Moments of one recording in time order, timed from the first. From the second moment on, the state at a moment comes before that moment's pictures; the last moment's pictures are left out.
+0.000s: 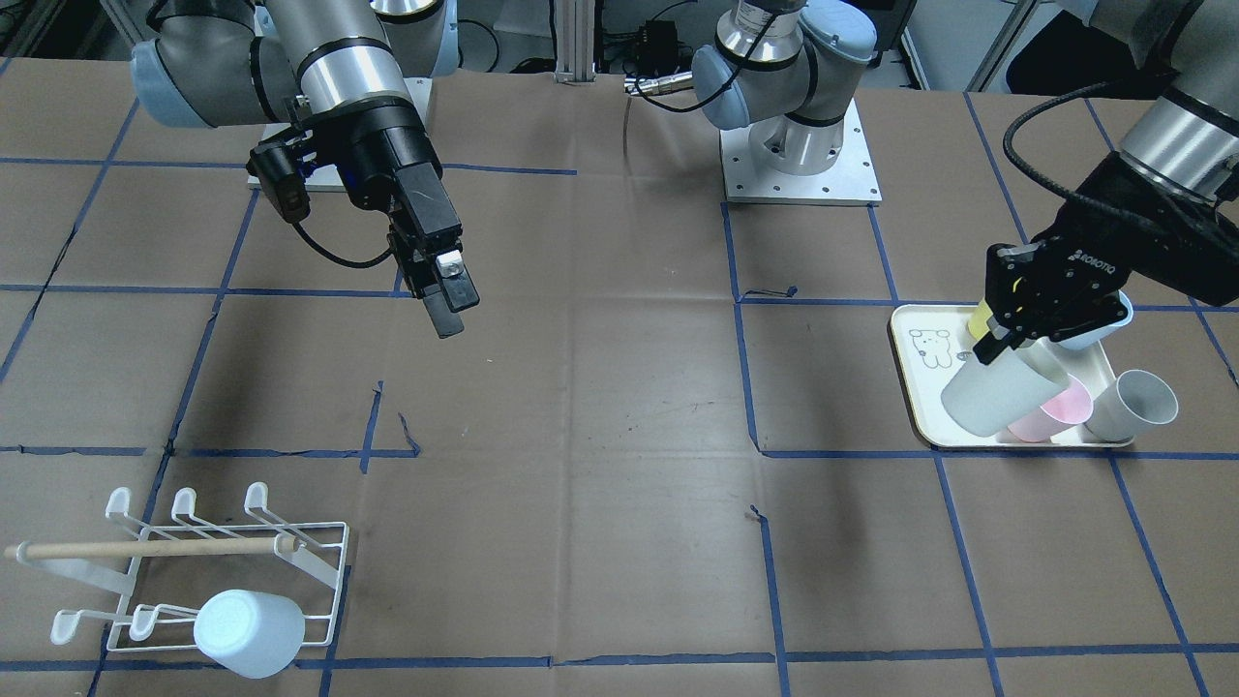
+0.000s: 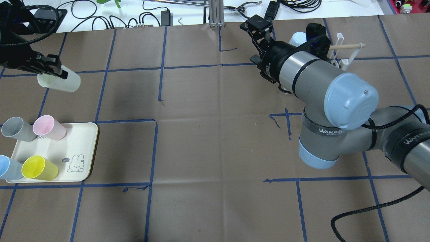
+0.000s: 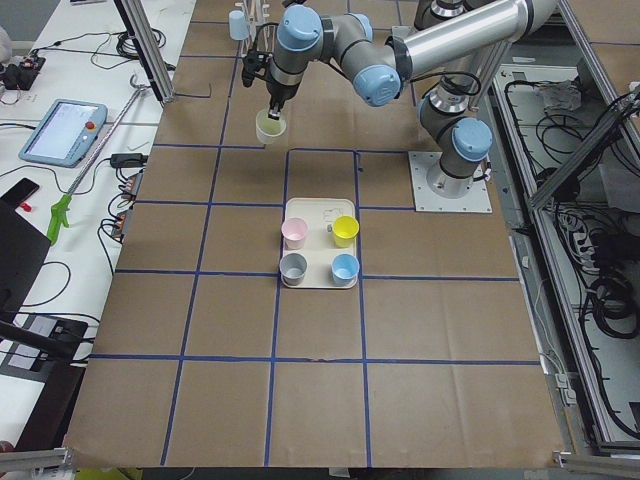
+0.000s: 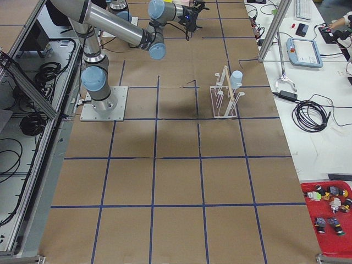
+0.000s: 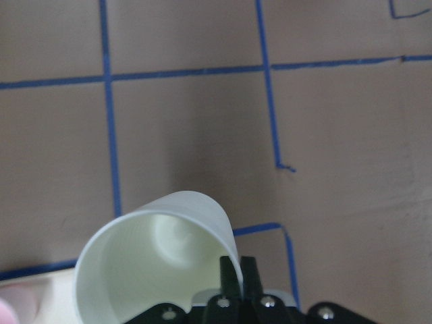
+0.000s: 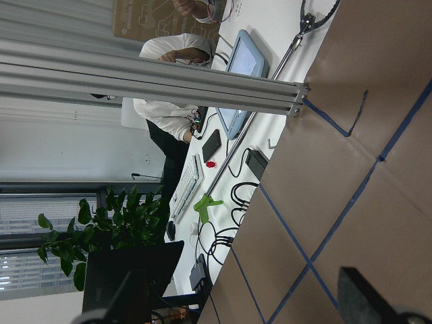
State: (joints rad) left arm -1.15 -1.57 -1.72 -1.24 1.03 0.54; right arm 1.70 -1.52 2.14 -3.33 -1.25 1.34
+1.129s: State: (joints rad) left arm -1.37 -1.74 -1.95 -0.35 0.58 0.56; right arm 1.70 -1.51 2.14 -3.34 -1.24 1.48
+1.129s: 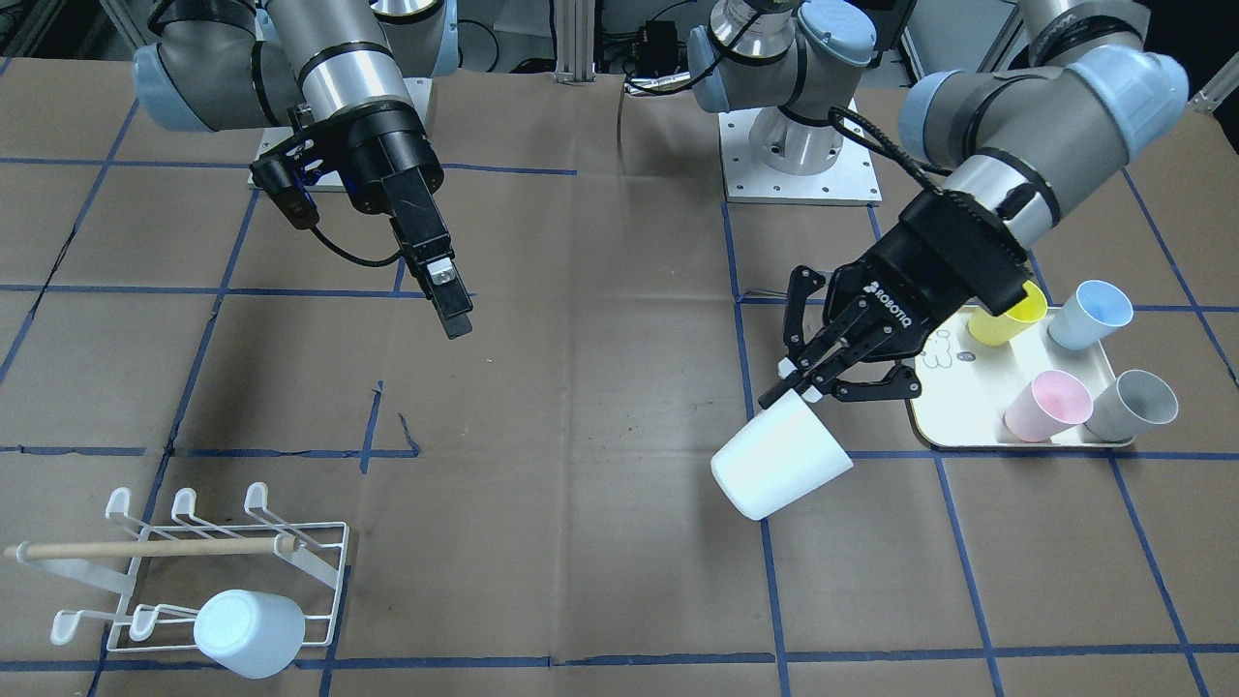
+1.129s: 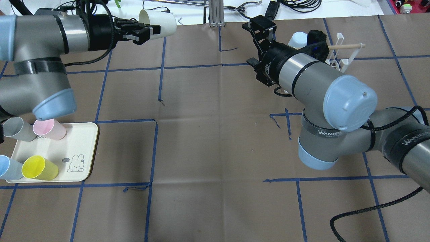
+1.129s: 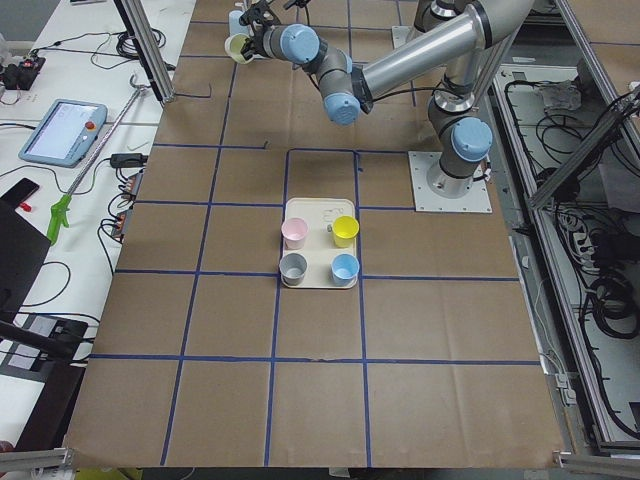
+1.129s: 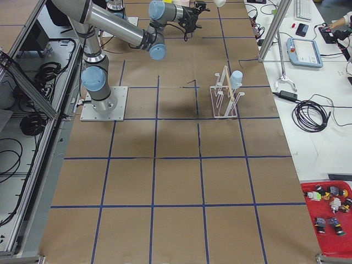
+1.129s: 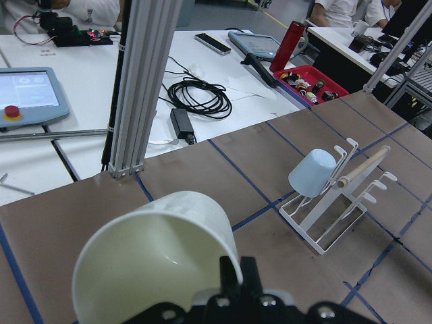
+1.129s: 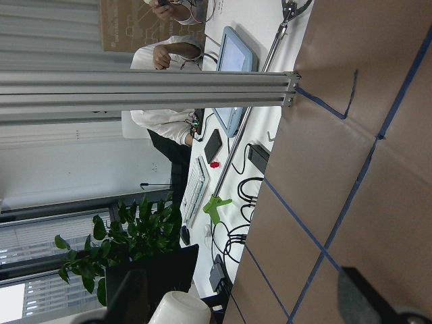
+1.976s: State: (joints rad) left arm -1.42 -1.82 -2.05 -0.05 0.36 0.56; right arm 1.70 -1.43 2.13 -3.34 -1.23 1.65
